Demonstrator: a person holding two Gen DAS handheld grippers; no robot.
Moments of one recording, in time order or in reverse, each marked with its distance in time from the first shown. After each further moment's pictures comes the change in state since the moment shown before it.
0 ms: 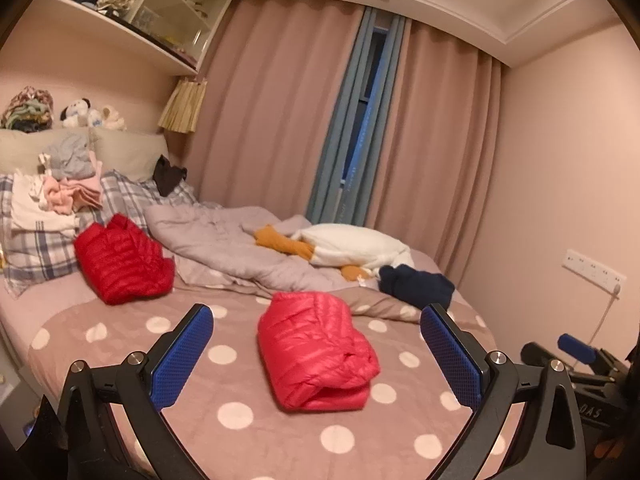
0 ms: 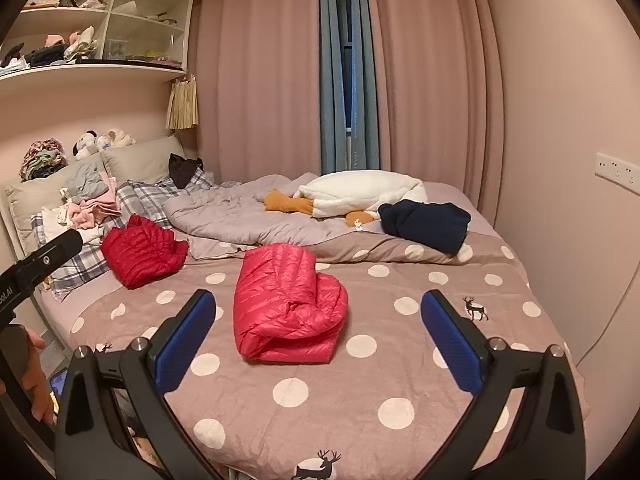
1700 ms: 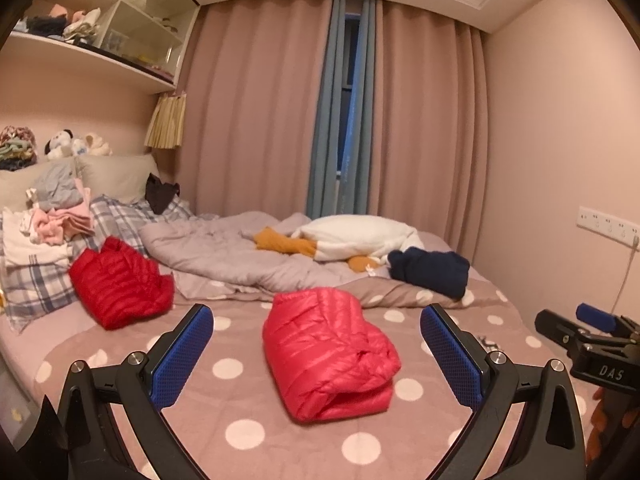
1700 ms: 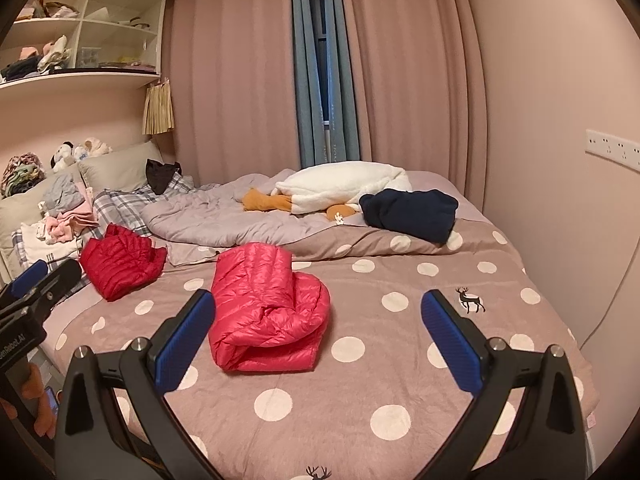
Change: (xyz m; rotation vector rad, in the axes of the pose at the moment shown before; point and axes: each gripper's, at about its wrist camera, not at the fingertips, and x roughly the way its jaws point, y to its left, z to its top) left arm 0.040 -0.021 -0.015 0.141 0.001 0.026; right arm 0.042 -0.025 -0.010 0.065 0.009 -0.051
